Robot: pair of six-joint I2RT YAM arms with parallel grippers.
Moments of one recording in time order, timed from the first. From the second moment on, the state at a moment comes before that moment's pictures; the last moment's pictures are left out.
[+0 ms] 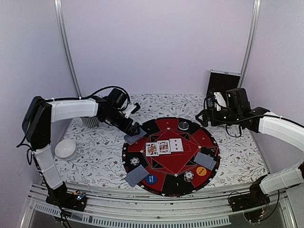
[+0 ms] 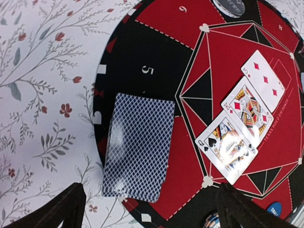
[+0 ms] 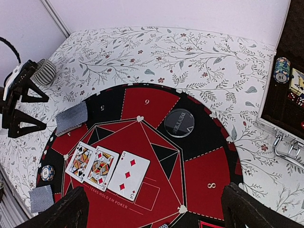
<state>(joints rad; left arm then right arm) -0.60 1.81 1.31 -0.51 0.13 0.01 0.48 1.25 0.93 -0.26 -0.11 0.21</state>
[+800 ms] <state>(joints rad) -0.60 2.09 1.44 -0.56 0.08 0.21 0.48 1.25 0.87 -0.23 -0.15 0.21</state>
